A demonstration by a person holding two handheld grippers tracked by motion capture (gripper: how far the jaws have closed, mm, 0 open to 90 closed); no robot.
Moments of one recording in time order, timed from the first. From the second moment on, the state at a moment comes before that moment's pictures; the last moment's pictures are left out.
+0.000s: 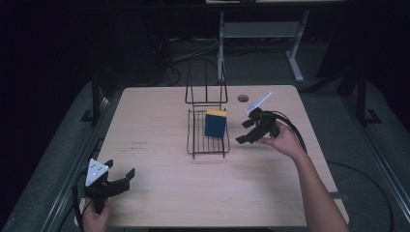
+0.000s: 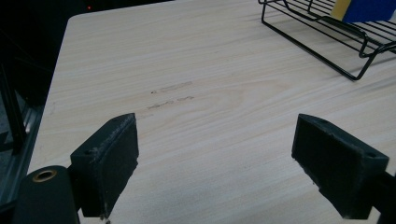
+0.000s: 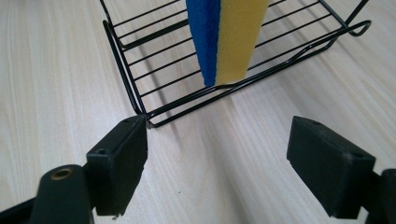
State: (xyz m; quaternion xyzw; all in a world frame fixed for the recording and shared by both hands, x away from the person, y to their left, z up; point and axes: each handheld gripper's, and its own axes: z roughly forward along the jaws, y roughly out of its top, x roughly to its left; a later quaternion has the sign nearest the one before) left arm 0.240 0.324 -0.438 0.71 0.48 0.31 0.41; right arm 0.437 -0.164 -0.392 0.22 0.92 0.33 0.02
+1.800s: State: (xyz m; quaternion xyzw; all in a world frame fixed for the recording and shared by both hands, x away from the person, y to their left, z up) left arm 0.238 0.324 -0.437 0.71 0.47 0.31 0.41; right arm 0.408 -0.196 -0.410 0.24 0.92 0.31 0.00
